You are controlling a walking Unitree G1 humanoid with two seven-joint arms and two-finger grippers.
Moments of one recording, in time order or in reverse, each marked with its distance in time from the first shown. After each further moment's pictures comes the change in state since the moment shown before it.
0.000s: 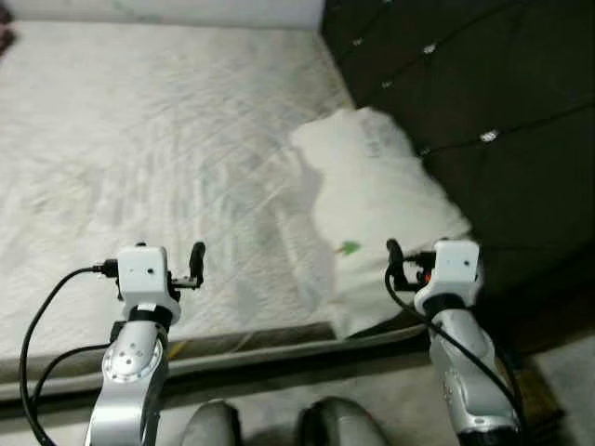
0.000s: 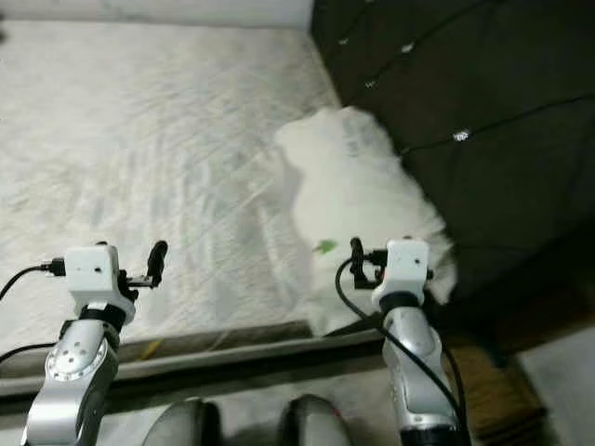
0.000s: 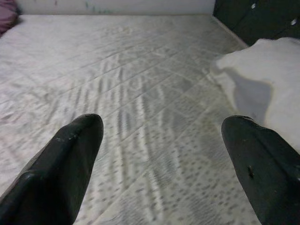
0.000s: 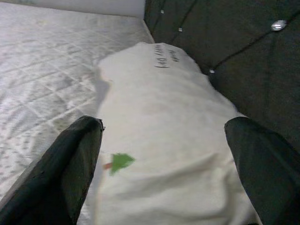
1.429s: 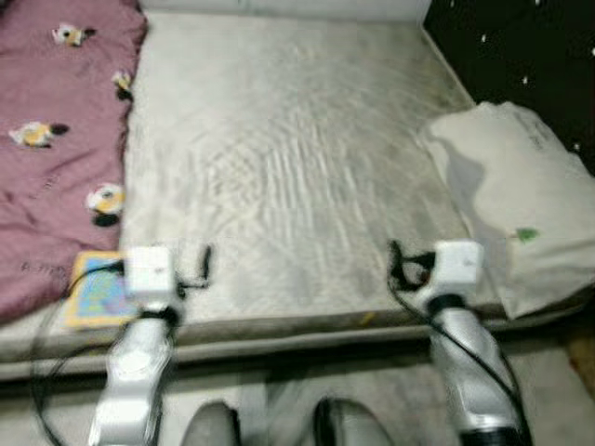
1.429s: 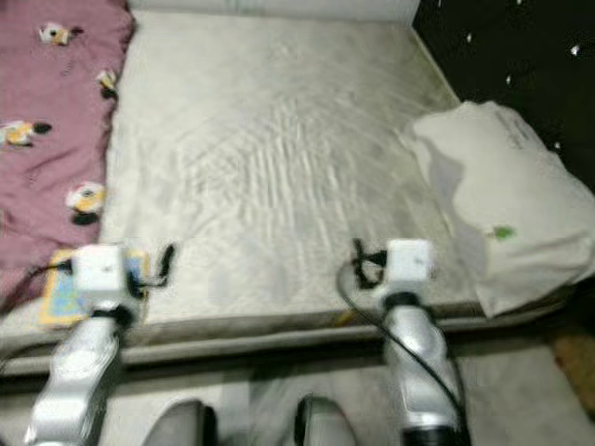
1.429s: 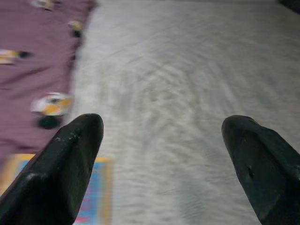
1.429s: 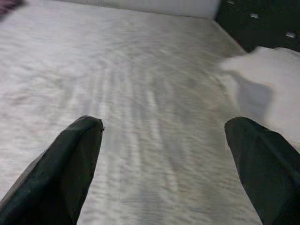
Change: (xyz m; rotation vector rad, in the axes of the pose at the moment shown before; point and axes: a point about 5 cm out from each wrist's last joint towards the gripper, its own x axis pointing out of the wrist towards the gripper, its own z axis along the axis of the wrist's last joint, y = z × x) left arm 0.003 0.001 -0.002 -0.013 0.024 -0.009; right arm 0.000 0.003 -0.001 0.002 0.006 0.025
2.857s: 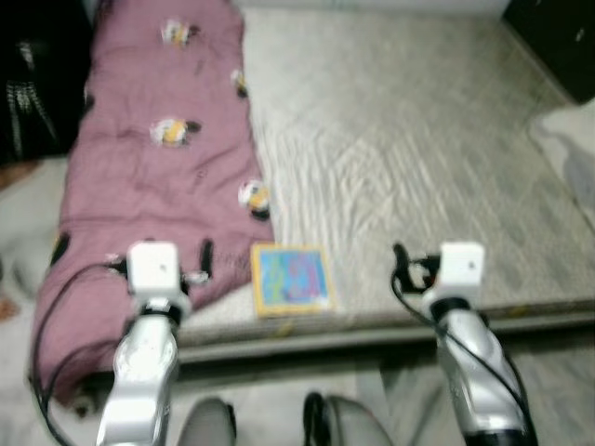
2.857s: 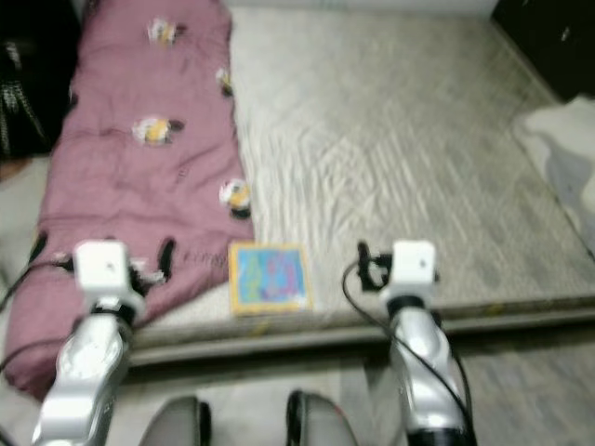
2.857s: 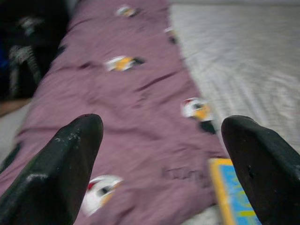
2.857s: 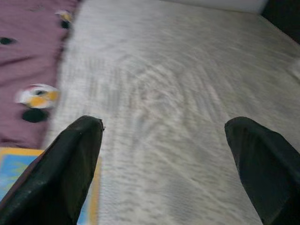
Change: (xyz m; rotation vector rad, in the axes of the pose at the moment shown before) left arm -0.001 0.002 0.004 0.010 -0.026 0.067; right arm 0.001 -0.002 -0.003 -0.009 0.017 -0.004
